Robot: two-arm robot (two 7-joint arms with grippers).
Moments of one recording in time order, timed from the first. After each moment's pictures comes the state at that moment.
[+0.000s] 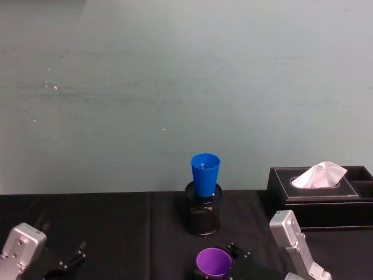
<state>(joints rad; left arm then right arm) -0.20 0.60 0.45 -1.41 -0.25 -0.12 0.03 0.44 0.39 -0.52 -1.12 0.43 -0.08 0.69</state>
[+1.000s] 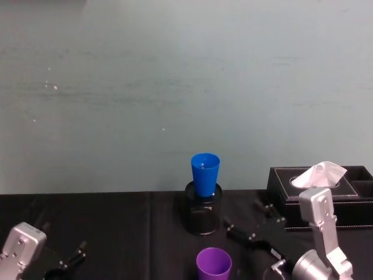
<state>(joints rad) -0.20 0.60 0.45 -1.41 -0.25 -0.12 0.03 0.31 0.37 -0.37 -1.34 0.36 -0.08 0.33</state>
